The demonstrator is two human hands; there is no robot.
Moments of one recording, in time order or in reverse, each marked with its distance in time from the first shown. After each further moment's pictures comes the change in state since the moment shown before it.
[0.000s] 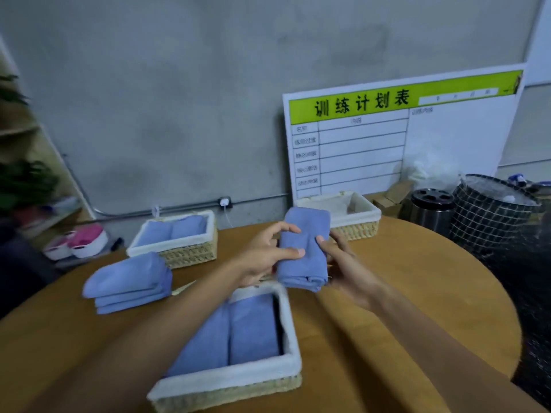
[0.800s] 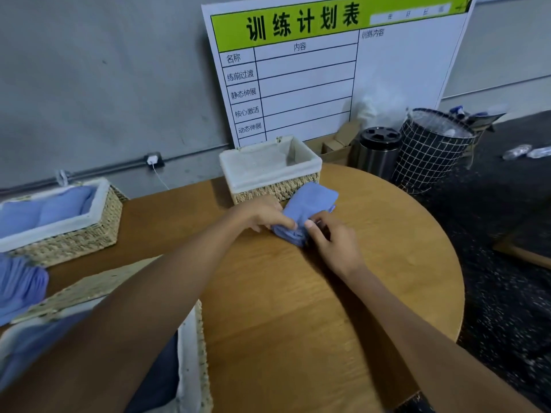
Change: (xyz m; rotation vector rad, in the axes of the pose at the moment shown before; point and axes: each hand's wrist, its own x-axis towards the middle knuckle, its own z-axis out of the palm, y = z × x) left_hand 0.216 -0.060 0.092 0.898 -0.249 -0.226; right_hand 0.050 0.068 -0.166 -0.989 0.480 -0.326
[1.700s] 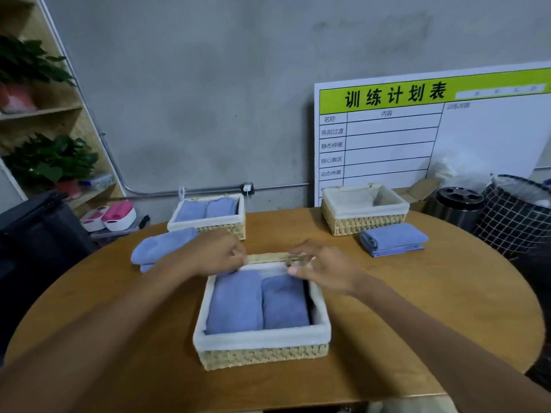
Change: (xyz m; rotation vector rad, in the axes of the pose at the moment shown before) left_hand -0.330 -0.180 -0.084 0.373 0.380 0.109; right_hand -0.075 -0.221 0.050 -0.113 -0.635 -0.415
